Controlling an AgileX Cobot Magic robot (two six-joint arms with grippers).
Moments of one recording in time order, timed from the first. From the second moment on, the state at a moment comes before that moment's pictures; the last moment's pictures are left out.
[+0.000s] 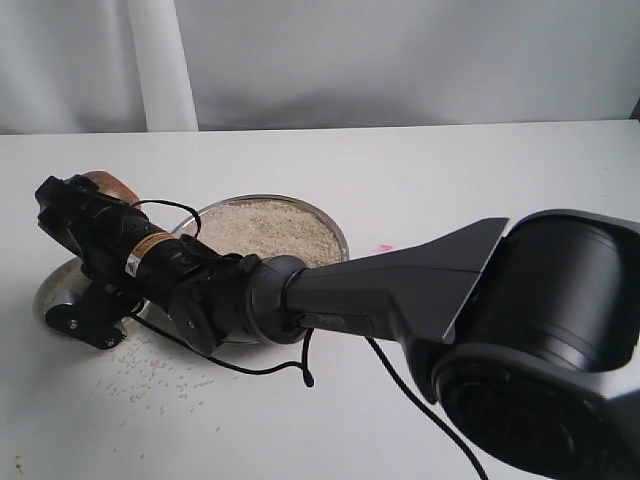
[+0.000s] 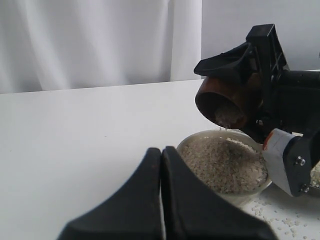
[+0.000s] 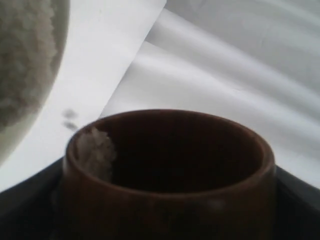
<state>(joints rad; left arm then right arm) -0.01 0.00 0.00 0.13 0.28 -0.06 0.98 2.43 -1.69 0.20 -0.51 -2.13</state>
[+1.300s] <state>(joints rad) -0.01 0.00 0.00 0.13 0.28 -0.06 0.99 2.32 -1.66 0.04 -0.30 -2.13</state>
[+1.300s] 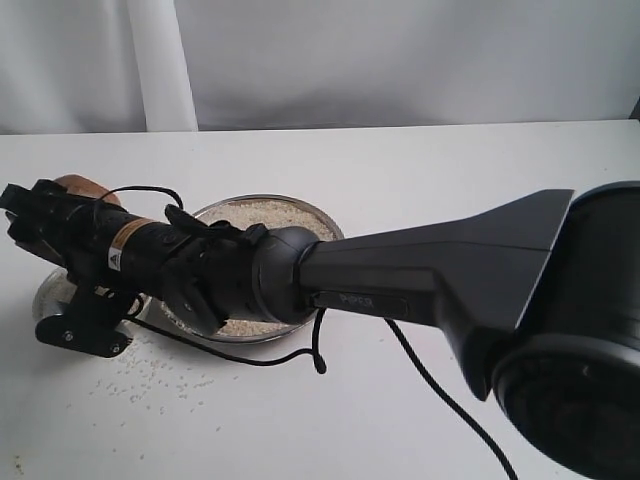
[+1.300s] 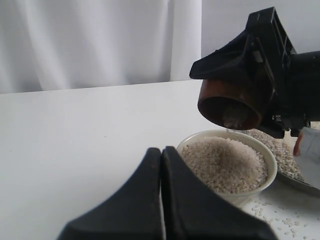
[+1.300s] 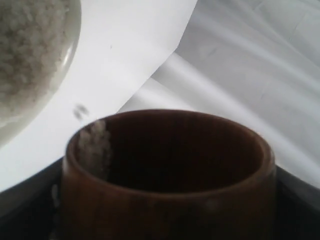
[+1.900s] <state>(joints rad) -0.01 0.00 0.00 0.13 0.28 -0.06 0.99 2.26 -1.66 -0.09 -0.18 -2.13</state>
